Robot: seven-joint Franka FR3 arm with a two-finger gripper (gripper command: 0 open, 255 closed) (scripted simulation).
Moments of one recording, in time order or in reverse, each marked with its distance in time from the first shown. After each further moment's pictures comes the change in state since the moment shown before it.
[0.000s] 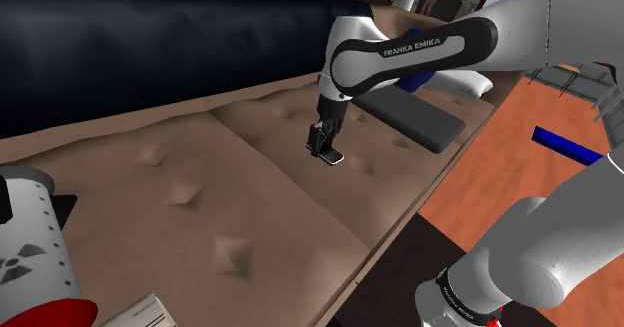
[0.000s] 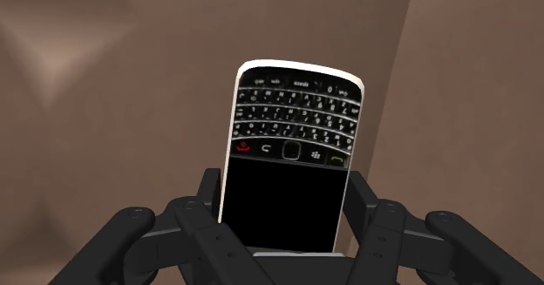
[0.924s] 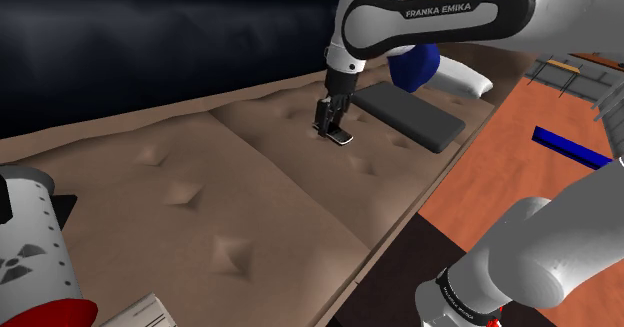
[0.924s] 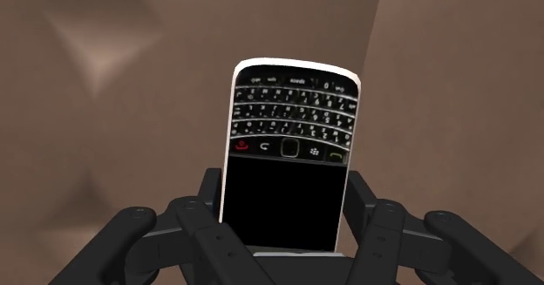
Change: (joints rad) arm -0.006 -0.063 -0.009 0.116 -0.003 -0.179 -0.001
